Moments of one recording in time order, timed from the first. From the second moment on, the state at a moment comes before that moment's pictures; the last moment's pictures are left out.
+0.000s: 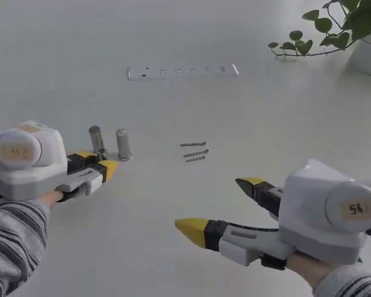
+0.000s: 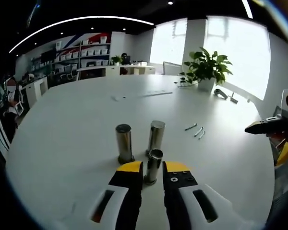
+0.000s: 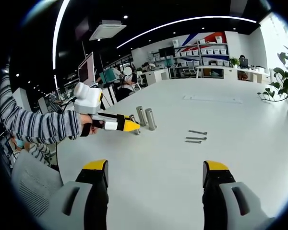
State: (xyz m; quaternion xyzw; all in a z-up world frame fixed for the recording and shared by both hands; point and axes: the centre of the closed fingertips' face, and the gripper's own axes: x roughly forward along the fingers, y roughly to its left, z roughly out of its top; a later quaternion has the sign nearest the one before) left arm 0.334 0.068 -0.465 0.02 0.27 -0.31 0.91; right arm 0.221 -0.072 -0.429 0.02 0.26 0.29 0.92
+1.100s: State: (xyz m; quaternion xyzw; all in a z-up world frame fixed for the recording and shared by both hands) left arm 0.316 0.046 -0.457 0.02 0.26 -0.27 0.93; right arm 0.223 -0.074 -0.428 0.02 0.26 0.29 0.92
